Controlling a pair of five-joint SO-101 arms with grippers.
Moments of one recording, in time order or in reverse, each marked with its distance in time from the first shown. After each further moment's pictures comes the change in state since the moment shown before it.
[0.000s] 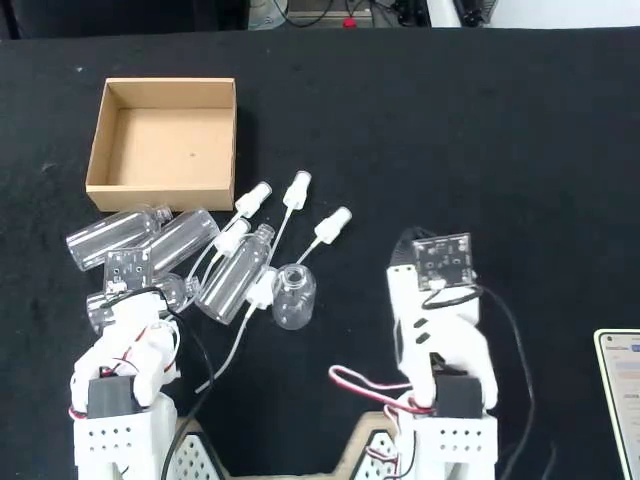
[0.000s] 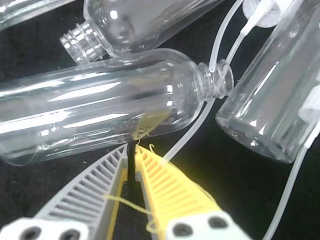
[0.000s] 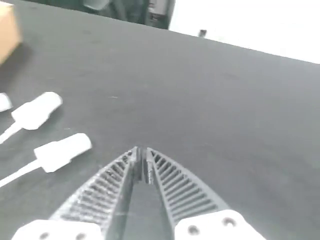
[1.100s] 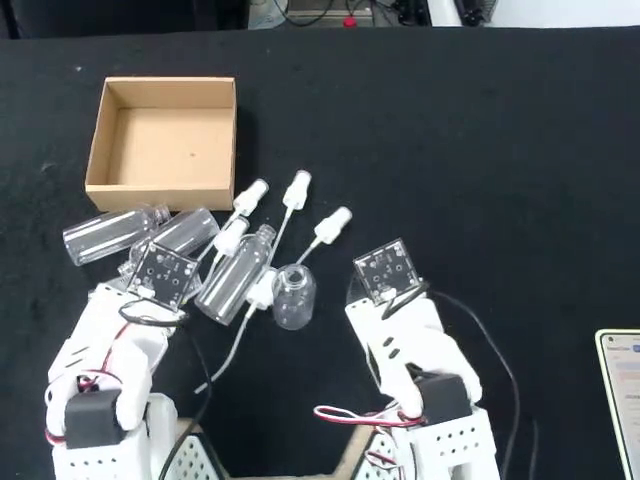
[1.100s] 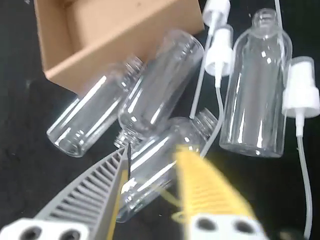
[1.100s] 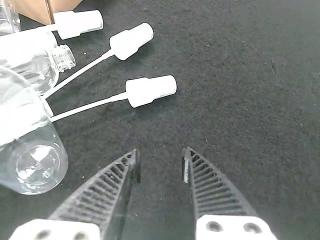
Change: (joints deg) left arm 0.7 -0.6 -19.5 1.3 -31.8; right arm -13.5 0.0 0.0 15.7 0.0
